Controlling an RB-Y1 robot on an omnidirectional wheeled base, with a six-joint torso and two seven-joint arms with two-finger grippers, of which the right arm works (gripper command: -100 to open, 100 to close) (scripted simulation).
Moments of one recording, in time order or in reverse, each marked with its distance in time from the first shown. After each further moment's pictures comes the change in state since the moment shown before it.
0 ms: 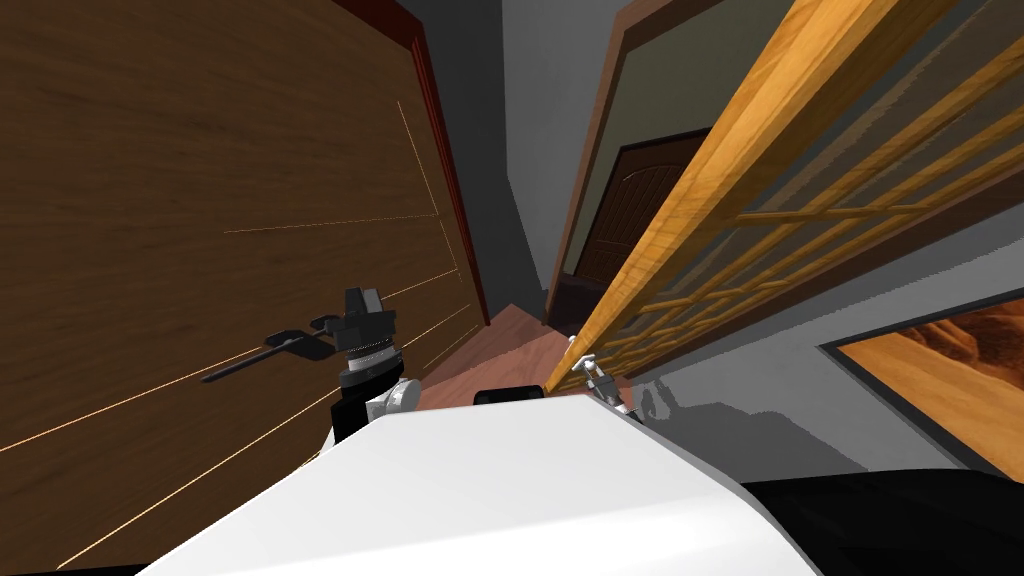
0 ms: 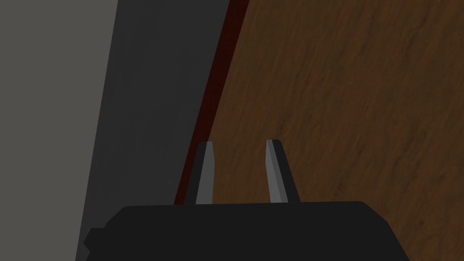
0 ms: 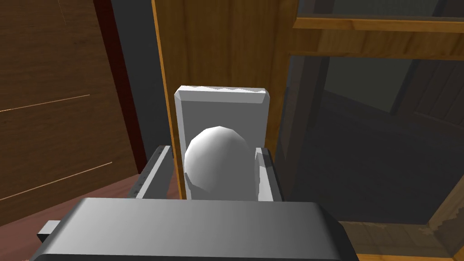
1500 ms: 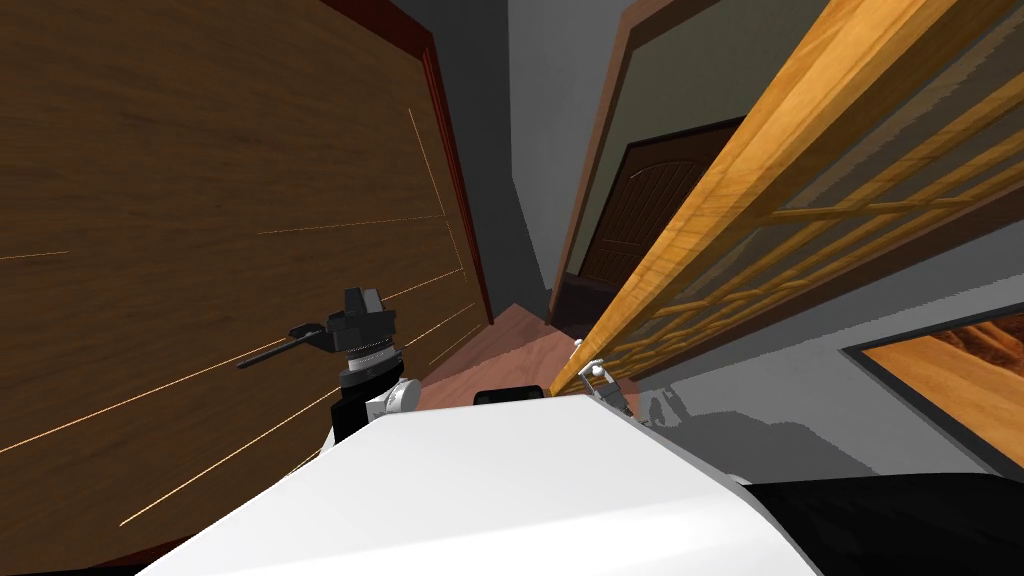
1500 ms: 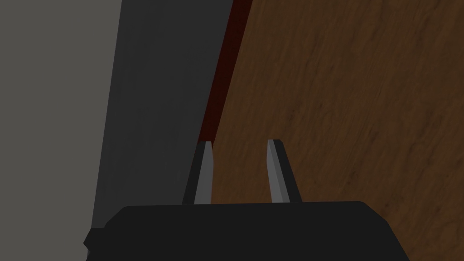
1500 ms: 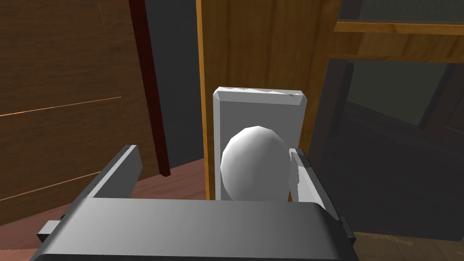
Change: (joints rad) arm -0.030 0.022 0.042 0.189 0.035 -0.191 -0.054
